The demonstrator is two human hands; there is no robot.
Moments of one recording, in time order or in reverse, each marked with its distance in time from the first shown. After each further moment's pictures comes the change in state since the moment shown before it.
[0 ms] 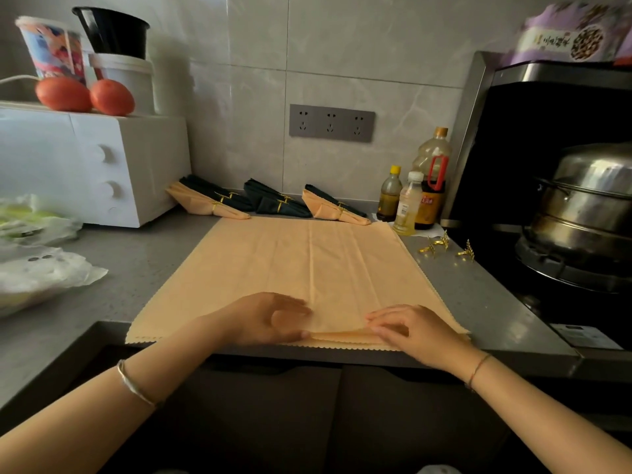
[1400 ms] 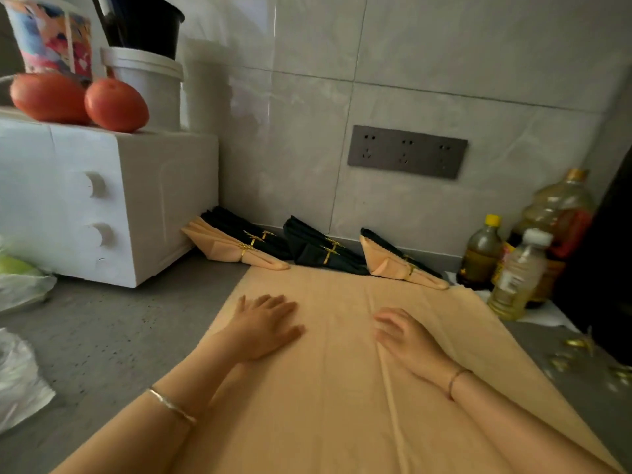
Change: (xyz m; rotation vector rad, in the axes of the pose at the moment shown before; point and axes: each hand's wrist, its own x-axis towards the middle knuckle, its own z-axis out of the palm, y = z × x) left_hand 0.155 -0.217 -0.071 0.239 0.051 -0.367; right_hand 0.315 0.049 0.075 0.269 0.091 0.169
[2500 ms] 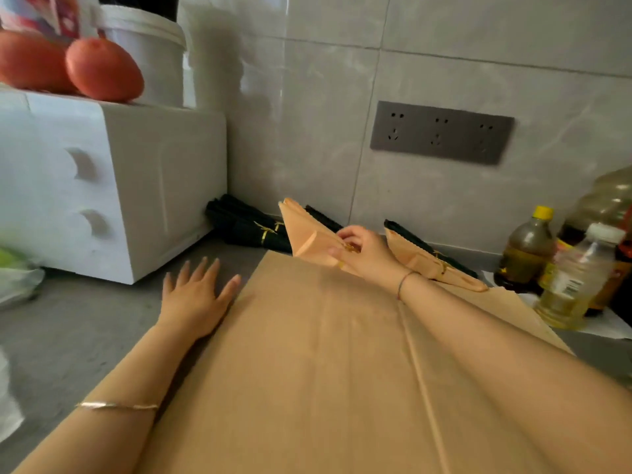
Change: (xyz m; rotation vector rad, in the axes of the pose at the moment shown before) left_hand 0.003 -0.063 -0.006 -0.095 0.298 -0.403; right_hand 0.097 -0.090 -0.013 0.175 0.041 -0.139
